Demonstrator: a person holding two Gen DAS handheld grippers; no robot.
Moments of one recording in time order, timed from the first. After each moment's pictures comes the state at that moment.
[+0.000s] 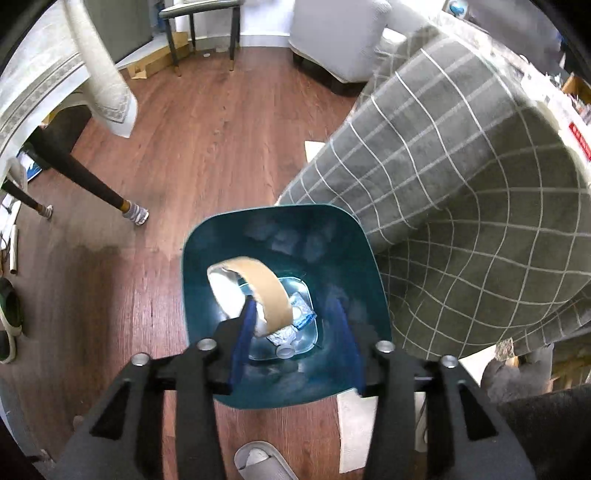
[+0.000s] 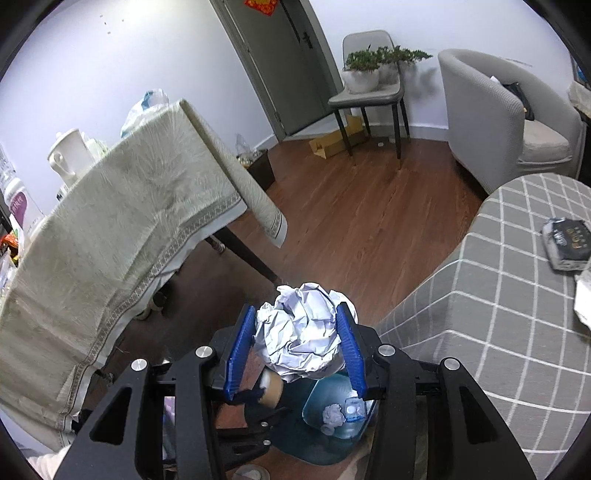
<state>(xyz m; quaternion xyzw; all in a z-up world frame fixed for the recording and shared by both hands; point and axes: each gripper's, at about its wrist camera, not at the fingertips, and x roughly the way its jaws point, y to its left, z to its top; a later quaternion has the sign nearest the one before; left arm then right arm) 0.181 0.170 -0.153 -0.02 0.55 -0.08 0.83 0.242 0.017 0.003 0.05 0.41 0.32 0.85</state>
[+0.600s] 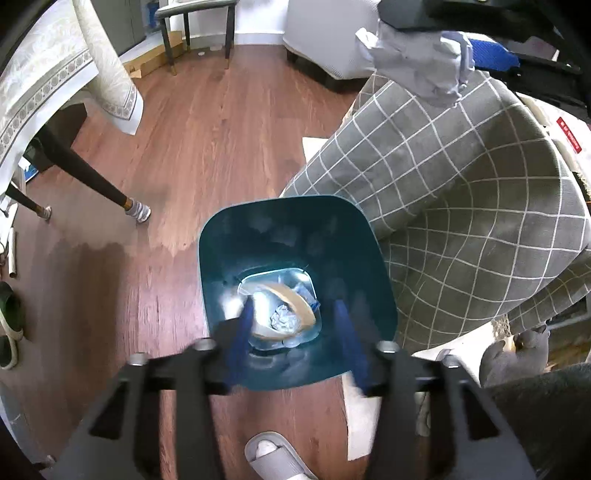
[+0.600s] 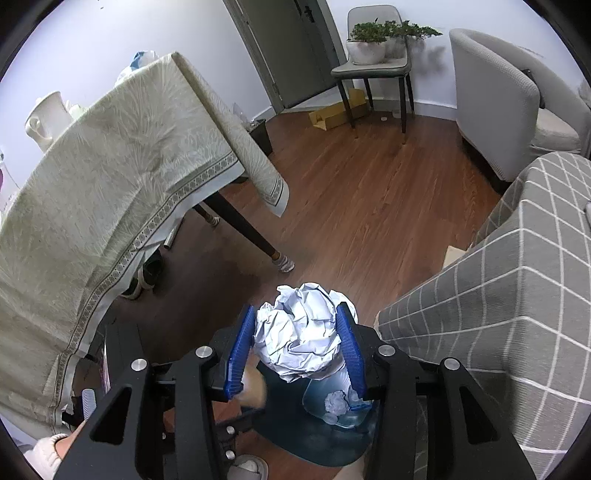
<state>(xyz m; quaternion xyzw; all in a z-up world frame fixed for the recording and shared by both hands) 0.171 0.185 -0.146 -0.02 0.56 -0.10 0.82 0.250 0.061 -0.039 0.02 0.45 0.31 0.83</state>
